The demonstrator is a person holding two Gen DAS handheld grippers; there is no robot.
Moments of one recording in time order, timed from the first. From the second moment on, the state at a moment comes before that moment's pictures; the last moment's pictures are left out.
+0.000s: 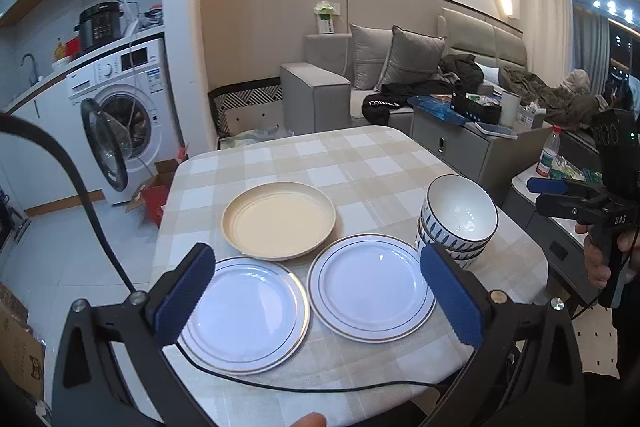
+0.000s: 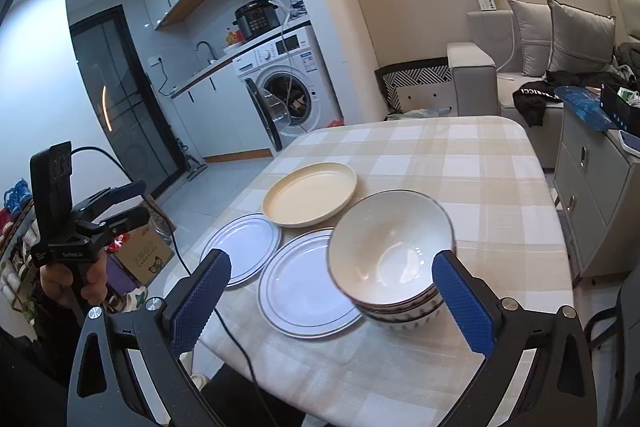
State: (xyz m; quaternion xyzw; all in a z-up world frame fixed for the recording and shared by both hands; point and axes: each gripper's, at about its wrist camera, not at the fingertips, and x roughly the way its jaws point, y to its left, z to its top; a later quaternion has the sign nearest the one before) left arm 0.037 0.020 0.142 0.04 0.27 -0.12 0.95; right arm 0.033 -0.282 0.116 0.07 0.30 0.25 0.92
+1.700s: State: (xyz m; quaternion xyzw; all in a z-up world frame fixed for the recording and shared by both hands) left arm 0.021 0.078 0.018 -0.04 0.31 0.00 0.95; right arm 0.045 -0.188 -0.020 0.11 0.40 0.25 0.87
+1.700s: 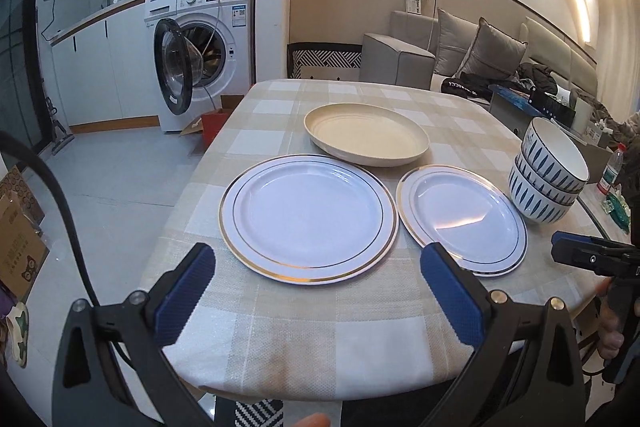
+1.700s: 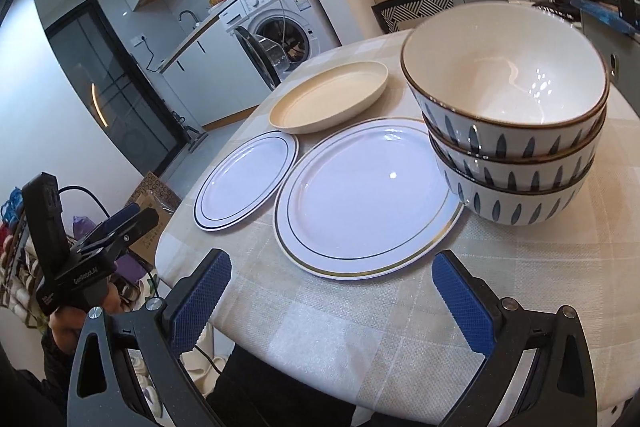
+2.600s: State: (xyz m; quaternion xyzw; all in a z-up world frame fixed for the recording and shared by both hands) left arm 0.060 0.060 -0.003 -0.04 0.34 -0.03 0.94; right arm 0.074 -0.199 -0.048 0.16 0.43 0.24 0.85
